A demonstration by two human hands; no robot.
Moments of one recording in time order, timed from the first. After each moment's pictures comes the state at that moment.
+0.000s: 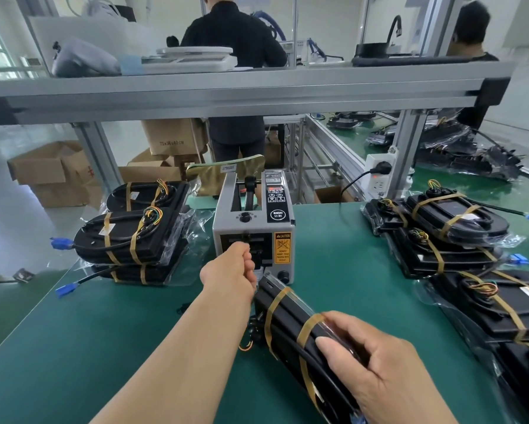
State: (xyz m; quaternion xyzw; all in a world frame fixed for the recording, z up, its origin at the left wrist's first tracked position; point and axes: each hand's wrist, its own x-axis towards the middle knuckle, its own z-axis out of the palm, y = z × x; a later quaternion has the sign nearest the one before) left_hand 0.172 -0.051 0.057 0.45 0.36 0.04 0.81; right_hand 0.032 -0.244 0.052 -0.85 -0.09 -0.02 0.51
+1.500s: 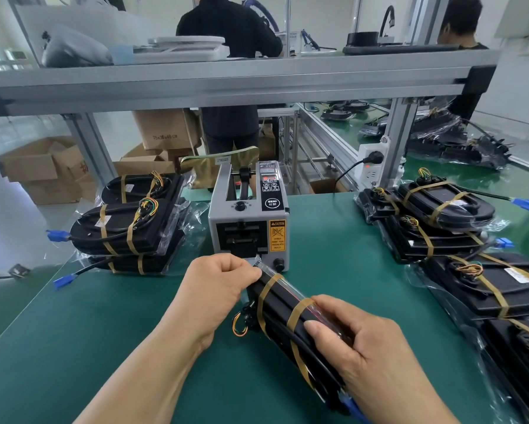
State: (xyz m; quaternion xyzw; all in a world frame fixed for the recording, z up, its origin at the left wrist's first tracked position) left_hand 0.083 -0.033 0.076 0.77 0.08 0.03 0.63; right_hand 0.024 -0.239 0.055 -0.88 -0.10 -0.03 0.46
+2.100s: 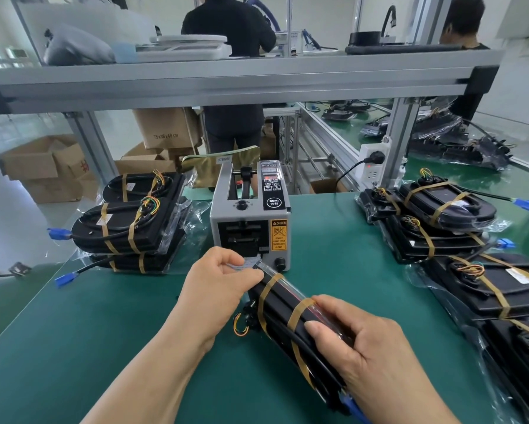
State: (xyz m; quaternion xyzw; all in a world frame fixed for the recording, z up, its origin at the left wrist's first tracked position) left_hand 0.083 -0.030 0.070 0.79 0.11 0.06 0.60; right_hand 0.023 -0.237 0.055 -0.88 -0.11 -0.04 0.46
